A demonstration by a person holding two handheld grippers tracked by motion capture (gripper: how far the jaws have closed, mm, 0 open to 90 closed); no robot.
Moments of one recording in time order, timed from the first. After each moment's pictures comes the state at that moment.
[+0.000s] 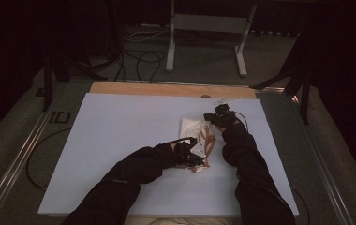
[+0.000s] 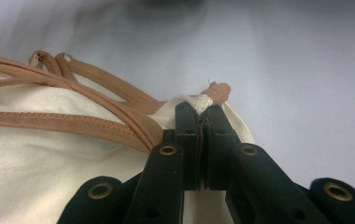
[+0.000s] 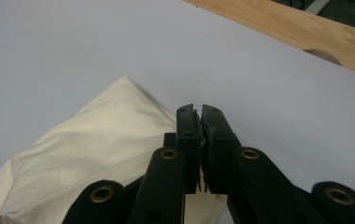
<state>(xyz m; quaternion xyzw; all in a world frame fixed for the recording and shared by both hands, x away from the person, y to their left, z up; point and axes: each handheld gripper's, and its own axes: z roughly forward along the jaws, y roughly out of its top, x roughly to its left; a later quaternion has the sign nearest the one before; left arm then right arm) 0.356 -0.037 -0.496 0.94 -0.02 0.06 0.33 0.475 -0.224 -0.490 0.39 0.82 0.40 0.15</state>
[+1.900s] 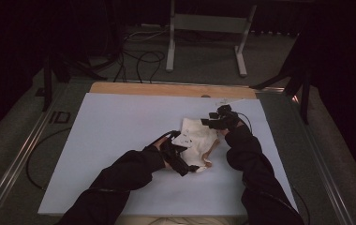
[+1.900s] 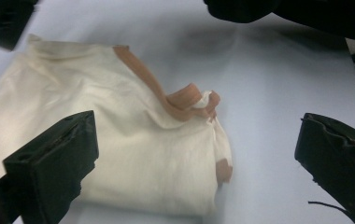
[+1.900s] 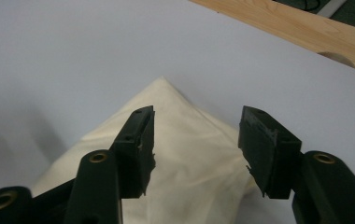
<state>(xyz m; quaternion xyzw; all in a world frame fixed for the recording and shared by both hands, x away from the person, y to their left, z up) 0.343 0.013 -0.465 0.90 0.10 0.04 0.43 0.453 -0.226 -0.468 0.38 0.82 0.40 0.13</state>
